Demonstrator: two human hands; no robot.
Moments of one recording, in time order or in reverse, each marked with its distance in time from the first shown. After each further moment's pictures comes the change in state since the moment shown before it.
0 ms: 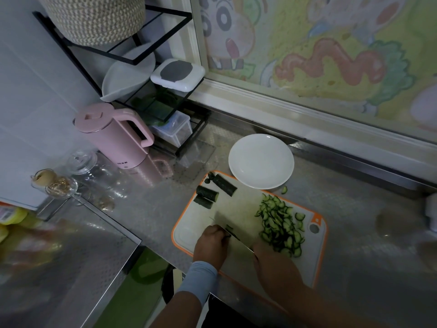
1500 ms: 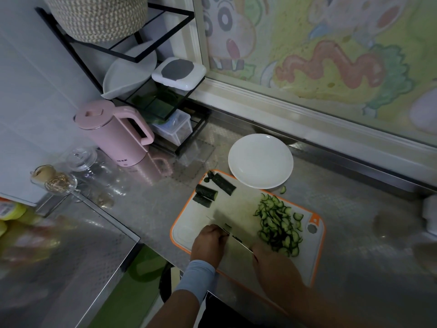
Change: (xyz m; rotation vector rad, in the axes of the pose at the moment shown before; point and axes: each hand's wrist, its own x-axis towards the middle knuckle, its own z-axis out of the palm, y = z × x) left_hand -0.002 0.002 -0.004 -0.021 0.005 -0.066; right_hand -0.004 -0.003 -0.012 0.001 -0.014 -0.023
